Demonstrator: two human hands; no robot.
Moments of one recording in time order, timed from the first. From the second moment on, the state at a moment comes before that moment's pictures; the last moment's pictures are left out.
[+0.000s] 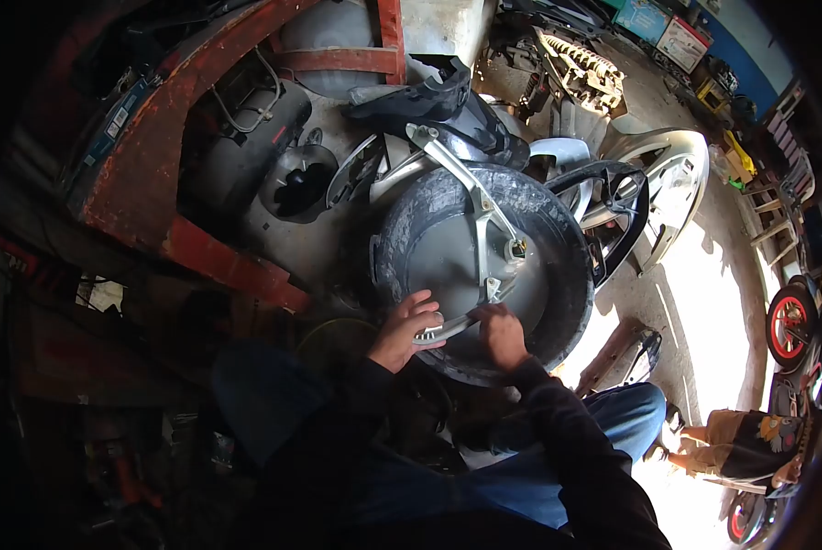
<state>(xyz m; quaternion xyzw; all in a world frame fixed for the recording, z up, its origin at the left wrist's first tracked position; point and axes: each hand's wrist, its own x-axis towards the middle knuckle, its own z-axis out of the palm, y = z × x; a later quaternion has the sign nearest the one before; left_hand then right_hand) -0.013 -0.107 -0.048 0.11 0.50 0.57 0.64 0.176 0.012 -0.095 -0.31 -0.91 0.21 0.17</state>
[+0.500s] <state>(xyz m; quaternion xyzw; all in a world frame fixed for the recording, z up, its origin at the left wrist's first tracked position) -0.005 -0.099 -0.040 0.06 0.52 0.57 0.63 0.168 -0.052 -0.037 -0.23 -0.88 0.29 0.29</state>
